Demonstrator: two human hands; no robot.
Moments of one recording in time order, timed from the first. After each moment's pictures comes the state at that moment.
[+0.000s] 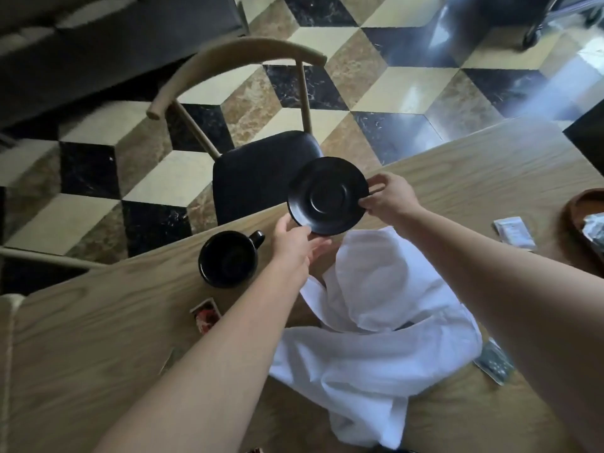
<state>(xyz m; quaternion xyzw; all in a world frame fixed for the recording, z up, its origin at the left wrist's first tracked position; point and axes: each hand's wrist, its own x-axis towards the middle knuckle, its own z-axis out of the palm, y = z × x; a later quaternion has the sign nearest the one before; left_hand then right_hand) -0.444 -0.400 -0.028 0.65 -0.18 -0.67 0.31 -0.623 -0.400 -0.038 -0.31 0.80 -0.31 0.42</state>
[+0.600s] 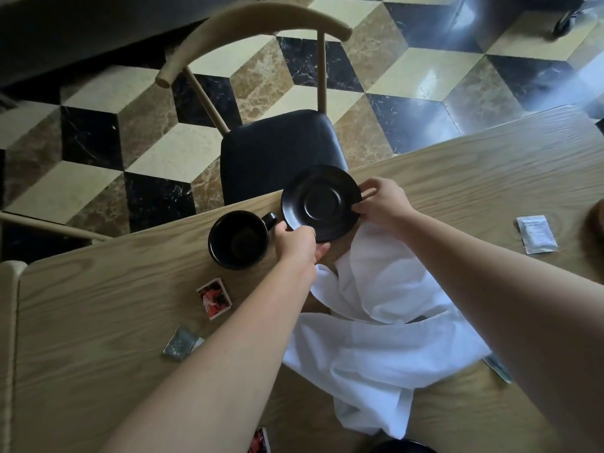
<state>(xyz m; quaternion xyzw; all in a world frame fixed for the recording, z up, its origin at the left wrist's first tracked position) -0.424 -0.389 -0.040 0.72 -0.12 -0.61 0.30 -0.587 -0.405 -0.064 -0.36 0.79 -0.23 0.44</state>
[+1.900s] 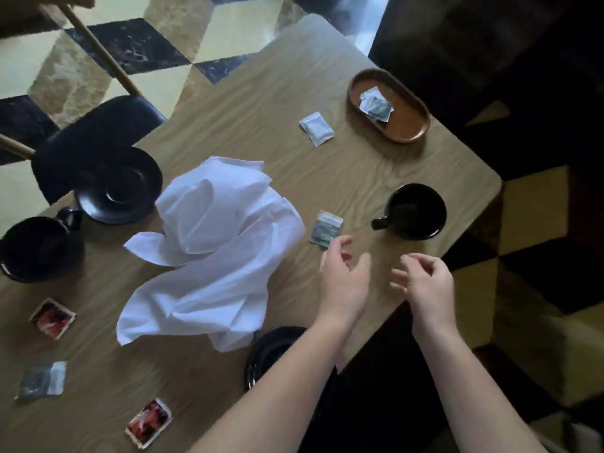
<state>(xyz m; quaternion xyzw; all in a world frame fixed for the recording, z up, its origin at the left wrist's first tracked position) -0.573 -0.070 -0.017 0.50 -0.56 -0.66 0.04 -0.648 0.031 -0.019 0.17 0.80 -0.52 0.25</state>
